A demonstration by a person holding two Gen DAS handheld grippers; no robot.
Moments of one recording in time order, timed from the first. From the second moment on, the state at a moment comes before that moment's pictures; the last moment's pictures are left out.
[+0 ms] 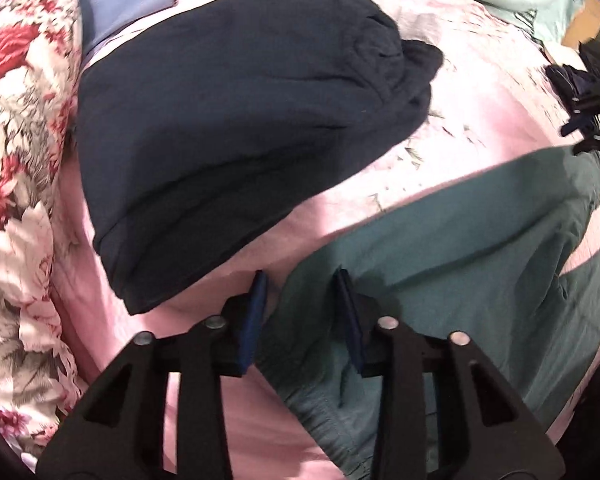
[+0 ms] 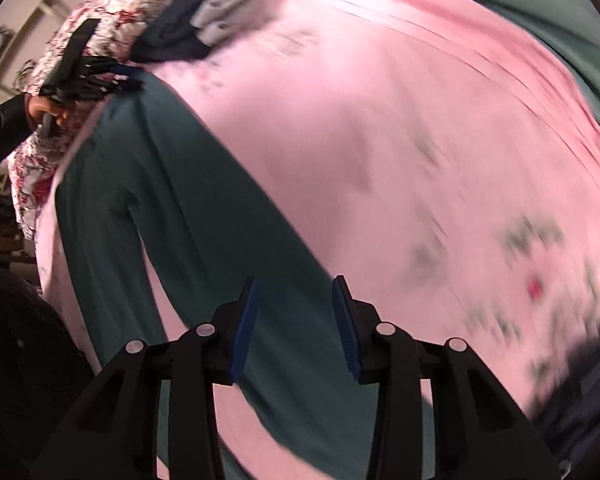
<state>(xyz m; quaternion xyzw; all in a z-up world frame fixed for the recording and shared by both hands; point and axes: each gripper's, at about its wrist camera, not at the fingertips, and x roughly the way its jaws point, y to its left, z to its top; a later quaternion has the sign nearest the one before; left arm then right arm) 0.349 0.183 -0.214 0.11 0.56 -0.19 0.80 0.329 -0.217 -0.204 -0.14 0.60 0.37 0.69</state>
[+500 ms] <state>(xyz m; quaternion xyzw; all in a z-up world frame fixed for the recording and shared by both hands) 0.351 0.159 -0.207 0.15 0.54 -0.22 0.80 0.331 -0.169 -0.231 -0.25 0.61 0.35 0.66</state>
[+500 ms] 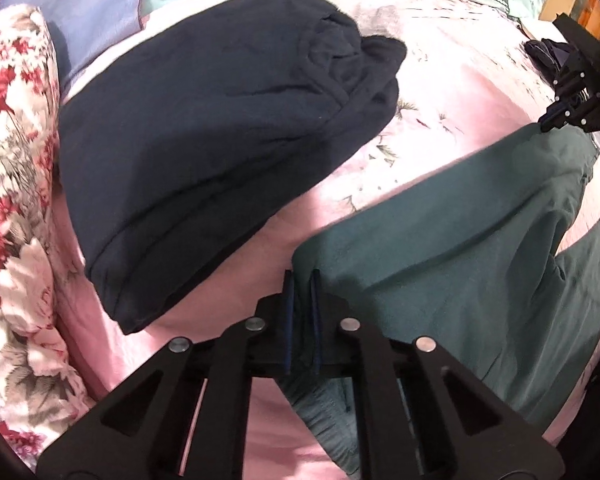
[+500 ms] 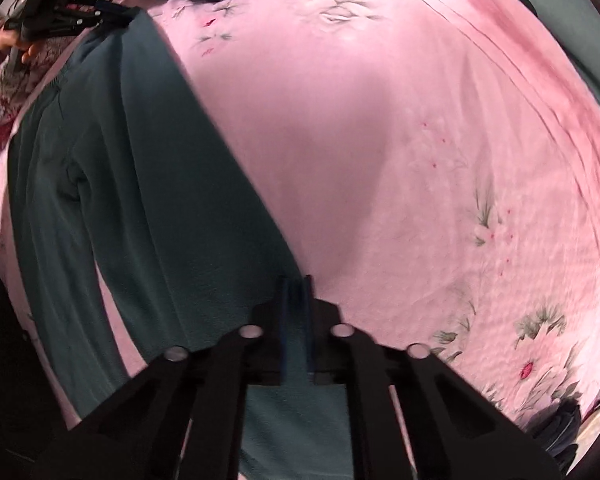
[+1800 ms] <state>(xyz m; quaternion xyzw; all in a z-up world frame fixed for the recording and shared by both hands) 0.066 0.179 -0.212 0.10 0.53 -0.18 0.83 0.036 -0.156 -0.201 -0.32 0.57 0.38 0.66</state>
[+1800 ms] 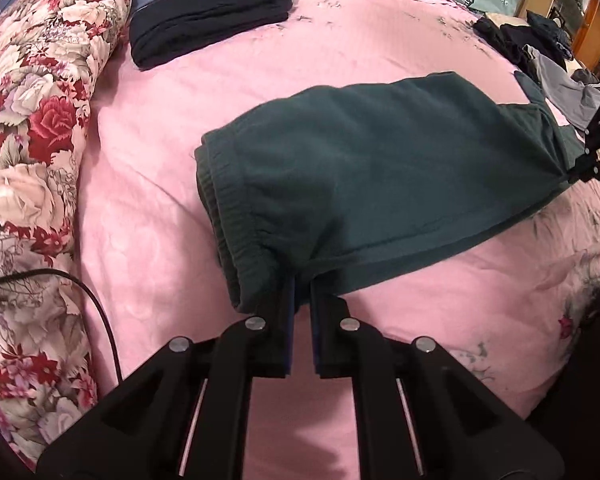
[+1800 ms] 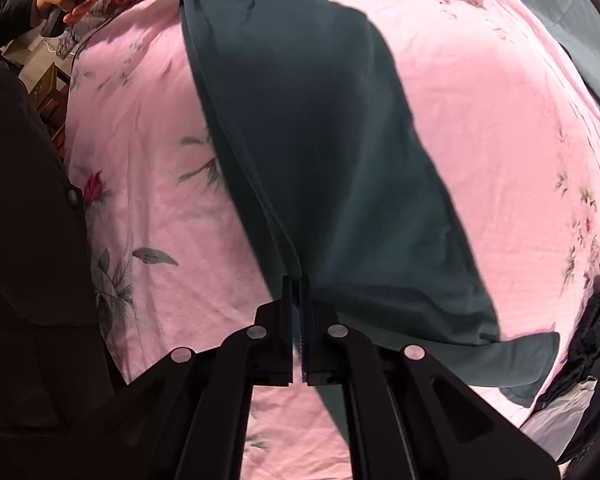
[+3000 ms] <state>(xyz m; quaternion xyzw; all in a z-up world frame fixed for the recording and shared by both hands) 0.061 -0.076 -0.161 0.05 0.50 -0.18 0.84 0.241 -0.378 -0.232 -0.26 0.63 0.14 0.72</state>
